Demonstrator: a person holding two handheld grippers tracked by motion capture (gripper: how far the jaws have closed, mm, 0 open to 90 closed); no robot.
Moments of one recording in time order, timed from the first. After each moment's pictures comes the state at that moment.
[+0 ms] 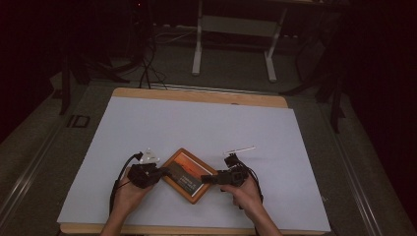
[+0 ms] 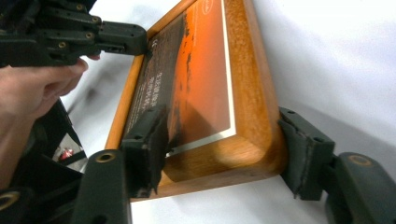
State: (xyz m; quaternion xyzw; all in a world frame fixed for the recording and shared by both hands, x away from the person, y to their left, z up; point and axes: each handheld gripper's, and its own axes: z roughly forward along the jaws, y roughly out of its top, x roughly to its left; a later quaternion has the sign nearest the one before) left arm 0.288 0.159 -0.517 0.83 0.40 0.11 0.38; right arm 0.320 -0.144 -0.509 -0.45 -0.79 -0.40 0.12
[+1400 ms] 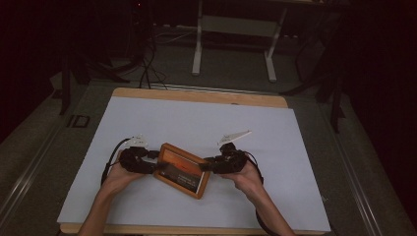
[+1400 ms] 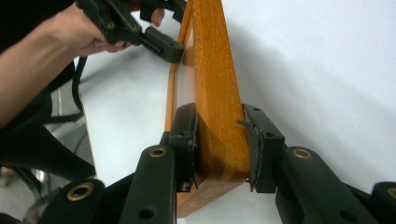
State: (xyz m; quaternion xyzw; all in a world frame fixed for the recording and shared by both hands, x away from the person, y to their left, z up) left arm 0.333 0.199 -0.509 0.83 0.33 0.05 0.46; right arm 0.336 -0.129 -0.460 -0.29 -0.85 -0.43 0.06
